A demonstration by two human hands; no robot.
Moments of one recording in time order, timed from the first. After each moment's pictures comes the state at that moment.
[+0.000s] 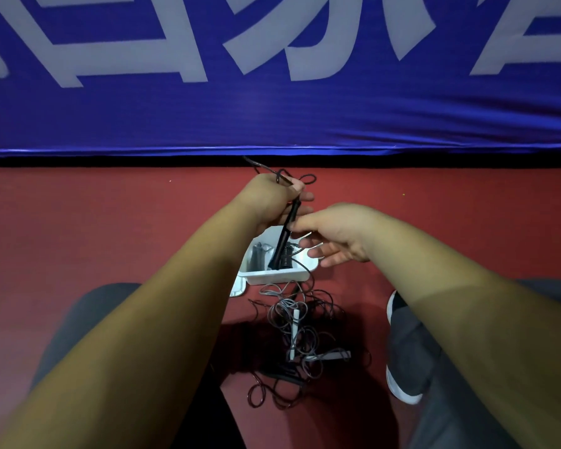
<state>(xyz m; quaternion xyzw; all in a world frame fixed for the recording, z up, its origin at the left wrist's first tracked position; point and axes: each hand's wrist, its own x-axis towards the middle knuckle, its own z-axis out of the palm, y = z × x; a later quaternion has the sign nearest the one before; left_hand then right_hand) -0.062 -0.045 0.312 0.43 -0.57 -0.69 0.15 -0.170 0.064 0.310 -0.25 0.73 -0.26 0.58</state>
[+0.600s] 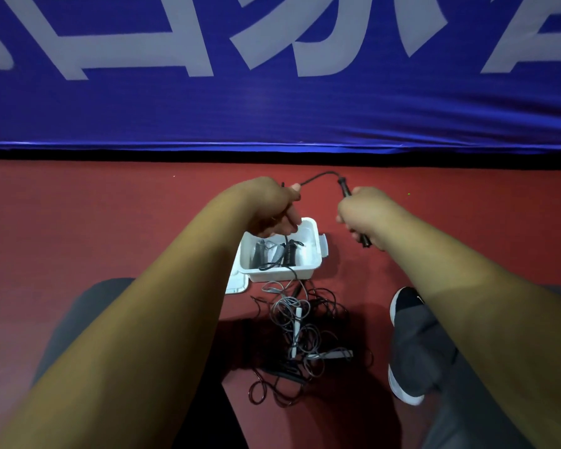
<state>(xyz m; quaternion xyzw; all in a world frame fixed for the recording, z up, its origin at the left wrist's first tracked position) -0.046 -0.055 0.327 0.49 -0.67 -0.55 -0.08 -0.205 0.053 0.290 -0.25 0.84 -0.30 0.38</state>
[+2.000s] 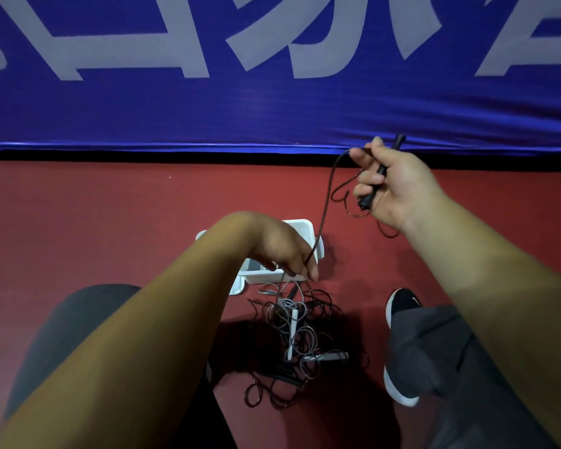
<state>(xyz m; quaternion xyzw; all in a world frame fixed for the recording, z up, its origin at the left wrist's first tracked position) -0.048 -0.035 0.295 0.27 -0.77 -0.46 -0.34 -0.241 0.059 0.328 -0.07 0.48 -0.71 0.51</state>
